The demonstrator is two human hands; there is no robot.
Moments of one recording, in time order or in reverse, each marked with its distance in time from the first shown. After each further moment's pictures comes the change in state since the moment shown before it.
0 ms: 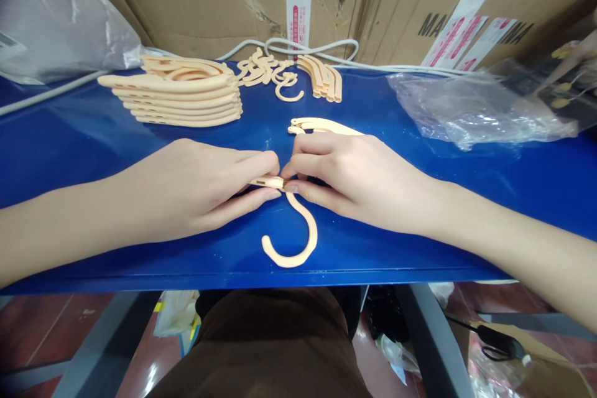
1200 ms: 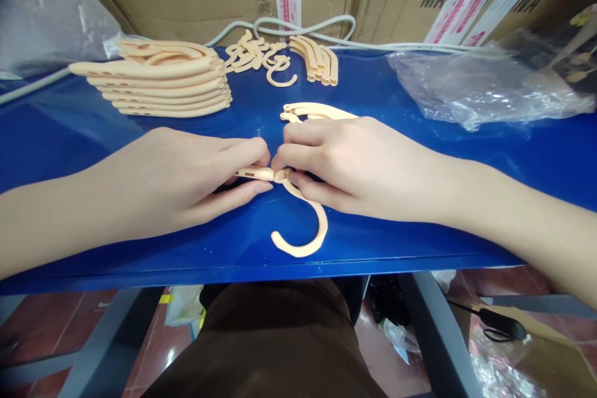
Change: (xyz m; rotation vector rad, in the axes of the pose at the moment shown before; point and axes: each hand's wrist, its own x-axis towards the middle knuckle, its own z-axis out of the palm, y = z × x) left_hand -0.003 -0.002 -0.001 -0.056 -0.009 -0.021; right_hand -0.002 0.002 -0.004 -0.129 -0.069 -0.097
